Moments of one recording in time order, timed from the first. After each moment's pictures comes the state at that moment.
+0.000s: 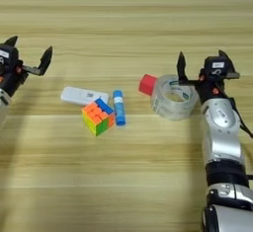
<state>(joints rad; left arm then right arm) -0.36 0.23 0.07 0.25 -0.14 -0.13 -0.35 -0.37 -0.30 -0.23 0.48 0.14 -0.30 0.16</state>
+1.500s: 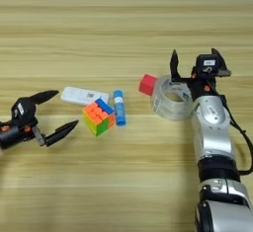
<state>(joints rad) -0.04 0.36 -0.12 0.00 -0.24 -0.05 -0.85 -0.40 -0.27 -0.21 0.51 0.12 -0.31 0.12</state>
